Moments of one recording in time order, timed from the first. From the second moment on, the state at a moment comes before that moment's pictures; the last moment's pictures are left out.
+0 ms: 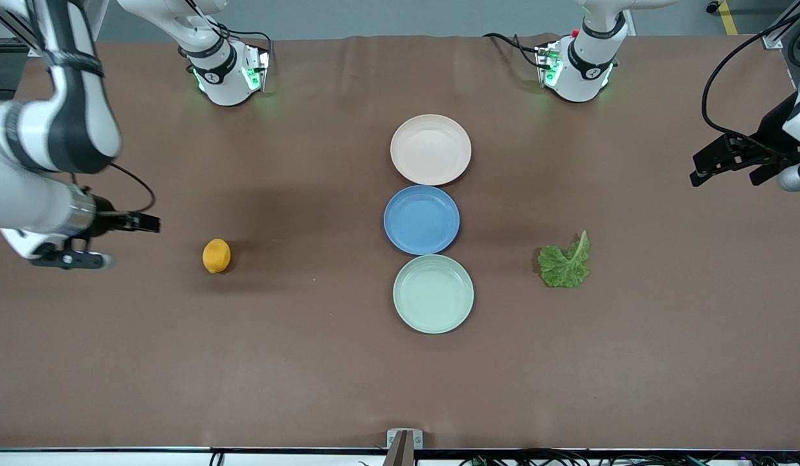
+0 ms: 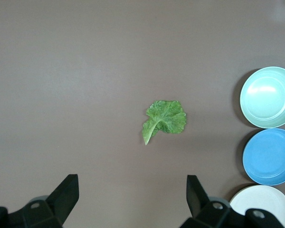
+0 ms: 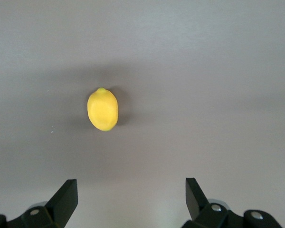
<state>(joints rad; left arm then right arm) 0.01 0.01 -0.07 -1.53 -0.02 1.60 -0.07 0.00 0.19 -0.04 -1.71 -0.02 1.69 0.03</state>
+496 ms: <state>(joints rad) 0.01 0.01 -0.07 -1.52 -0.02 1.60 -0.07 -0.02 0.19 -0.03 -1.51 -0.02 1.53 0.03</state>
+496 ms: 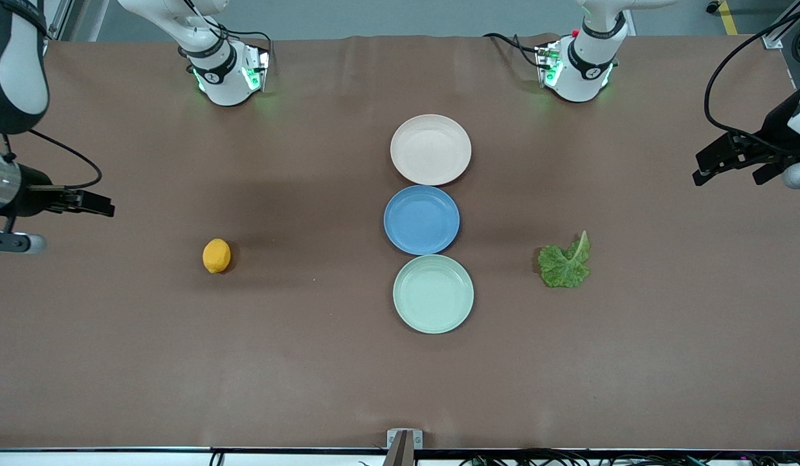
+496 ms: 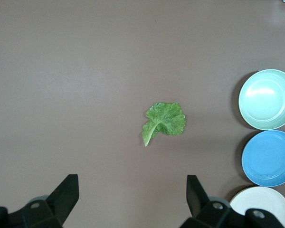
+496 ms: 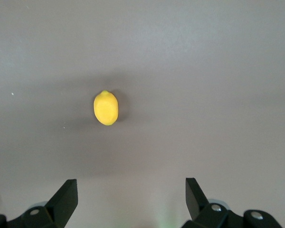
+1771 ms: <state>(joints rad) 0.01 0.01 -0.07 -1.52 -0.02 1.60 -0.07 -0.02 0.10 -0.02 -1.64 -0.01 1.63 -0.04</state>
